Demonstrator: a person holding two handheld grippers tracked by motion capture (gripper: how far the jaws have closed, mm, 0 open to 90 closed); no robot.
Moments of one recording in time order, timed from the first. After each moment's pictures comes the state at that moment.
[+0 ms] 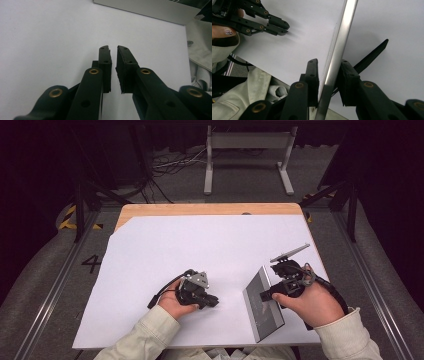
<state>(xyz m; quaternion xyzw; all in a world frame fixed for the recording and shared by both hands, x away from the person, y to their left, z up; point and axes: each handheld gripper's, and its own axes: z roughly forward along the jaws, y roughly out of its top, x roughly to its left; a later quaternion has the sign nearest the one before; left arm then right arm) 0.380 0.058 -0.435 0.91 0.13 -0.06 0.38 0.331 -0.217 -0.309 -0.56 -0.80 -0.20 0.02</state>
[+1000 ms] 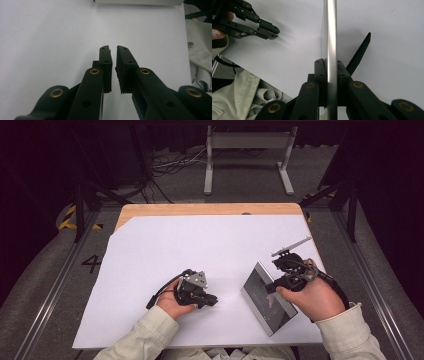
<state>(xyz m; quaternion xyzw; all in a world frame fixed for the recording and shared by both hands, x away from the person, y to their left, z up) 0.378 0.065 -0.432 0.91 0.13 -0.04 0.38 0.340 -0.221 -0.296 -0.54 -0.82 -0.20 -0.02</state>
